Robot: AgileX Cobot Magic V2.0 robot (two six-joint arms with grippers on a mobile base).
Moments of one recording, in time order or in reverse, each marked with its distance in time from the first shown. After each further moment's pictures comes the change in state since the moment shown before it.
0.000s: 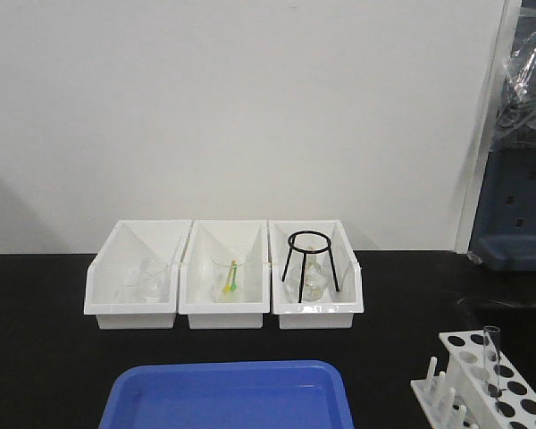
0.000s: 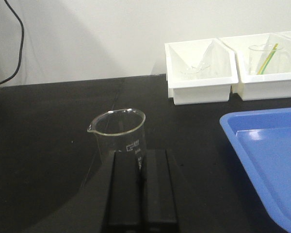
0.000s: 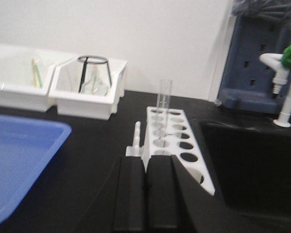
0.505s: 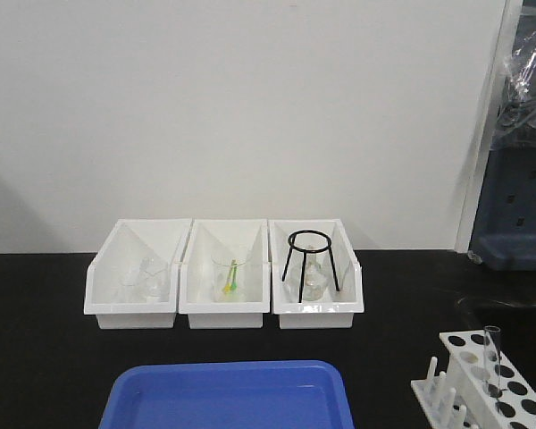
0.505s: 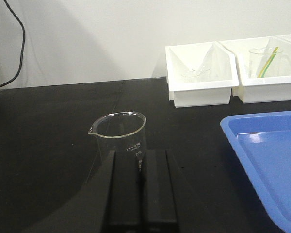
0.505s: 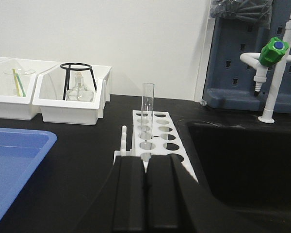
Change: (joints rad) left arm 0.000 -0.005 0.000 0.000 -0.001 0.000; right arm -0.041 -0.003 0.000 0.012 0.000 0.001
